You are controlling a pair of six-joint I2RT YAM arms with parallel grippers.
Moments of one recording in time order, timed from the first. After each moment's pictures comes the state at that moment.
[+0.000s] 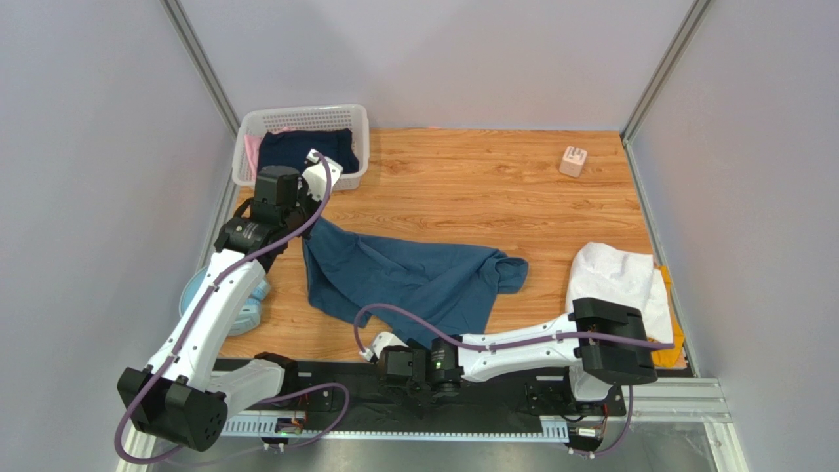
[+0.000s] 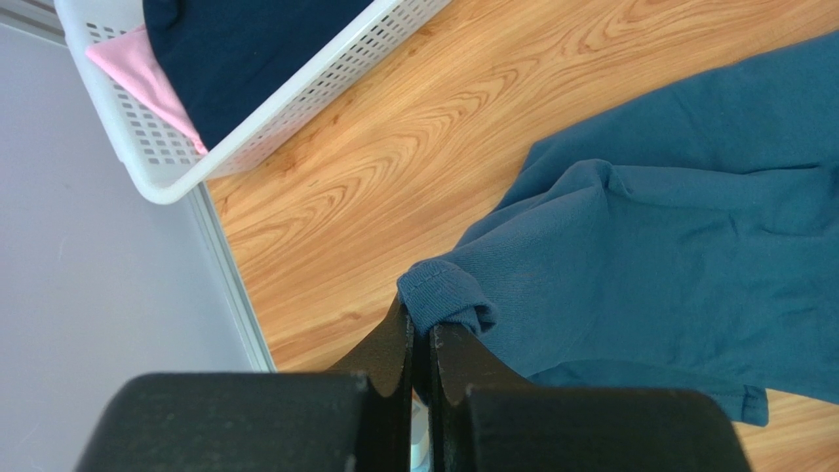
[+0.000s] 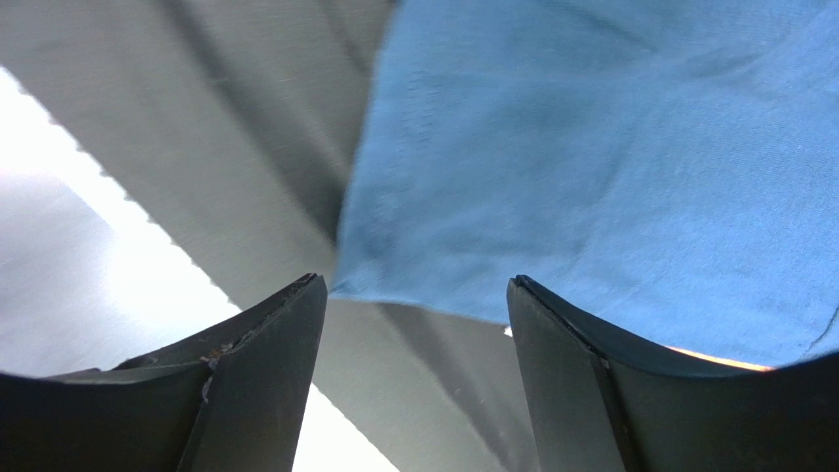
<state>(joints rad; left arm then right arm) -0.27 1.10 1.11 -0.66 -0.08 0.40 1.55 1.67 1.03 -0.61 0.13 0.48</state>
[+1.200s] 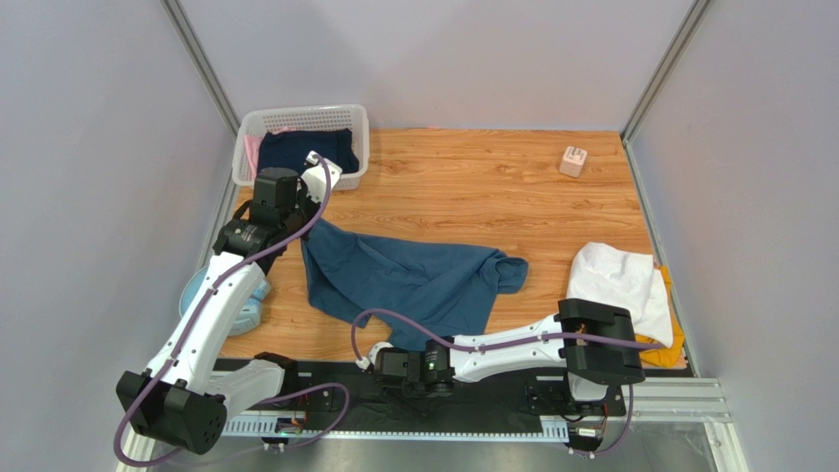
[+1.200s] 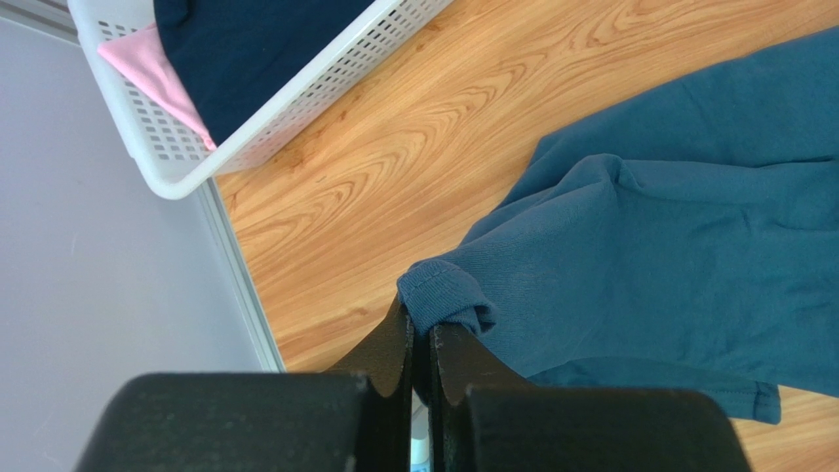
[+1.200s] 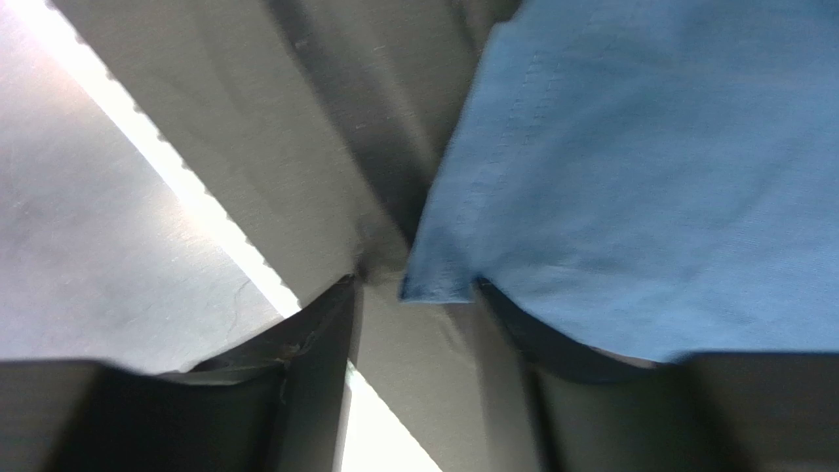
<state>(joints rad) -0.27 1.09 1.10 -0.66 -0.10 0.42 1.56 1.72 1.04 -0.59 -0.05 0.48</state>
